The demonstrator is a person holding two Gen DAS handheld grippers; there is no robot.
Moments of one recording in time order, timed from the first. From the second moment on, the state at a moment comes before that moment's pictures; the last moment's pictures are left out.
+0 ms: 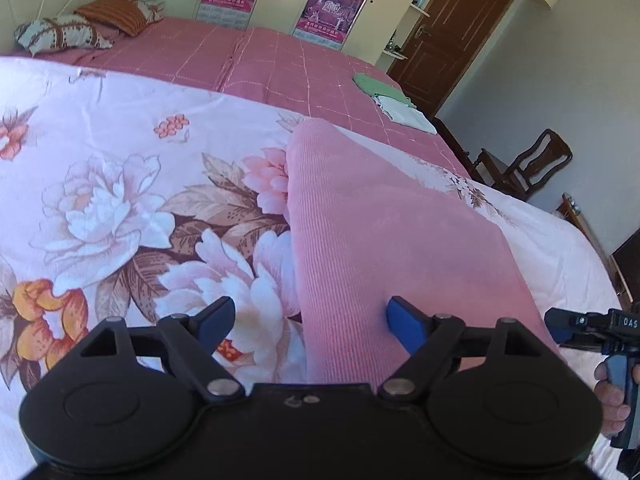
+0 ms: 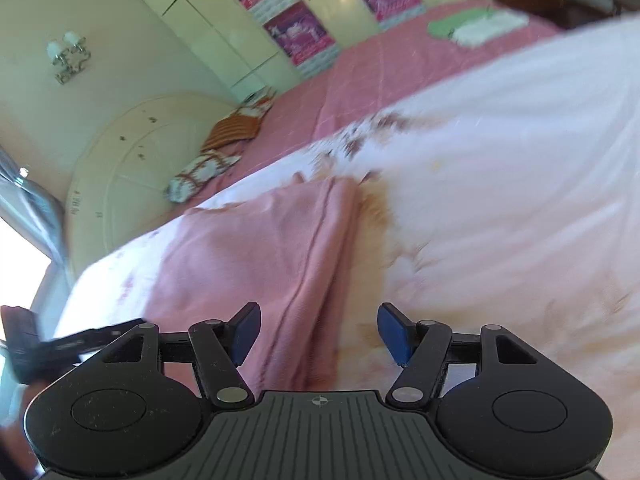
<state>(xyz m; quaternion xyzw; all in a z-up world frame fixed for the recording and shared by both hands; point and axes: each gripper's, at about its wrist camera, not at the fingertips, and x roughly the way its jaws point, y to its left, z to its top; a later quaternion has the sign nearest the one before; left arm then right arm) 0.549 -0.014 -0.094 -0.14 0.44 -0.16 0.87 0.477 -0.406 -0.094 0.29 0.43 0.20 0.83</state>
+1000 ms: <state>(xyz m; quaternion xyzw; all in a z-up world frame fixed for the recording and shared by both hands) 0.573 -0.060 -0.109 -0.11 0.46 -0.21 0.85 0.506 -0.393 -0.120 0.28 0.45 0.28 0.80</state>
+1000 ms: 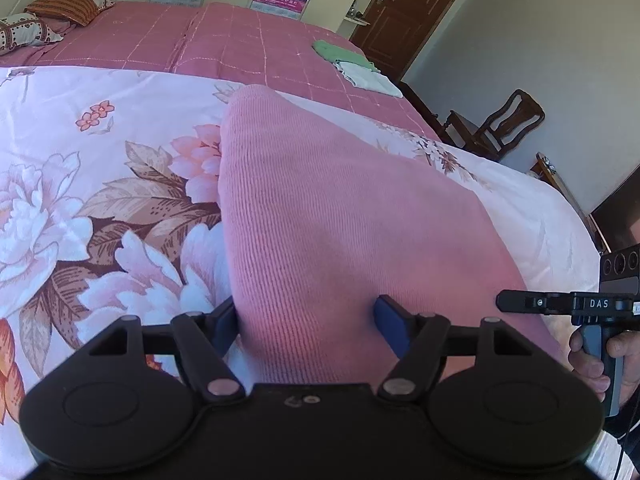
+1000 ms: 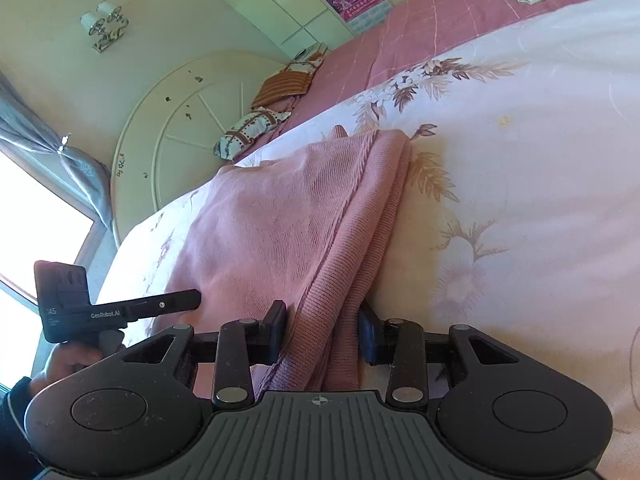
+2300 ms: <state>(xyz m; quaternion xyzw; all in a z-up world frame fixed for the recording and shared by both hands) 0.480 0.060 0.006 0.02 0.36 -0.22 0.90 0.415 -0.148 0.014 0.02 0.33 0.21 0.92</state>
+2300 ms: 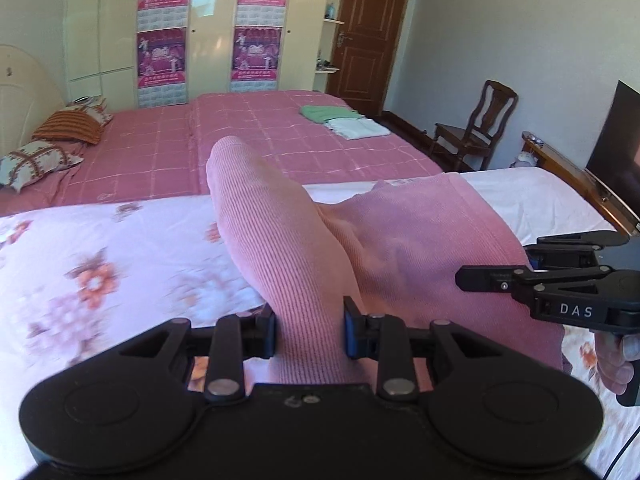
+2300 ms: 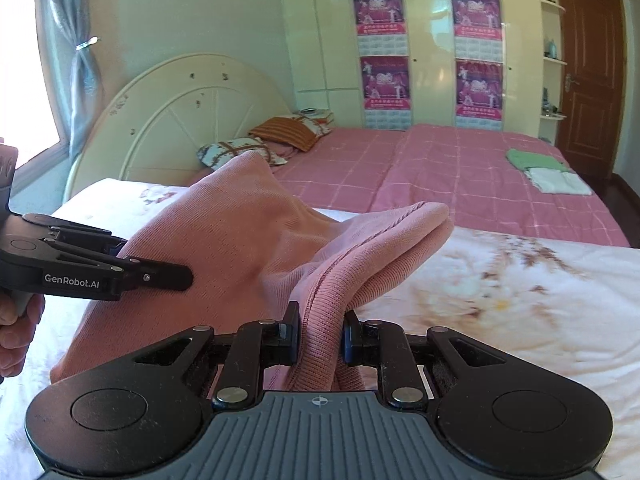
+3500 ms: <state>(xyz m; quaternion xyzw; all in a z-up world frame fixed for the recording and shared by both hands) 0.500 0.266 -0.082 -0.07 0.41 -0.12 0.90 0.476 -0.021 -0.086 0.13 0.39 0.20 0.89</state>
